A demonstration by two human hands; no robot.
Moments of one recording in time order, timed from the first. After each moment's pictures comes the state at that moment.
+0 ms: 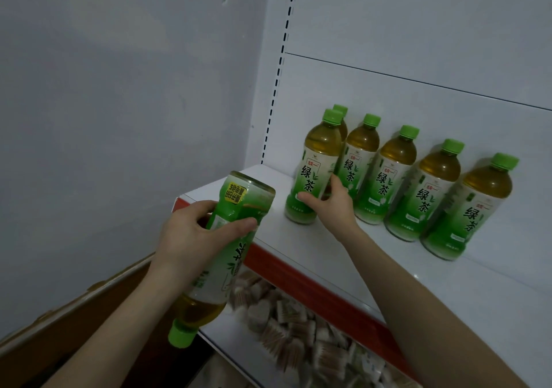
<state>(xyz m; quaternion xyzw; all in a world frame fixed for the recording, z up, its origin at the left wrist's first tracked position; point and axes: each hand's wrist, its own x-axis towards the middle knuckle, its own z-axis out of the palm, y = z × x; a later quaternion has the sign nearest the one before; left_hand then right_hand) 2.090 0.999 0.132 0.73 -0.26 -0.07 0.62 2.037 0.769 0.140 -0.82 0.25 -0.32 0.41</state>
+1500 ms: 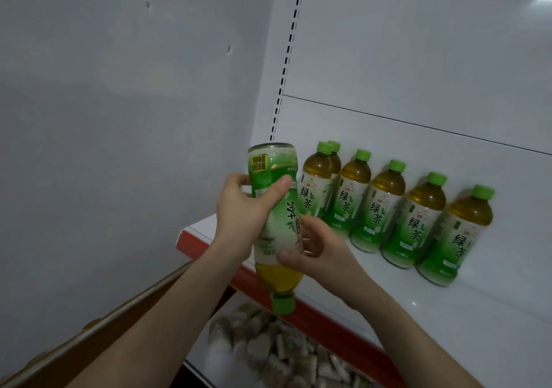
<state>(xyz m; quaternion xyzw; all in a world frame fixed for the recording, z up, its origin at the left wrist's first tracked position) 2.087 0.952 0.200 0.59 -0.23 -0.09 0.77 1.984 0.856 0.174 -0.82 0.10 -0.22 0.52</state>
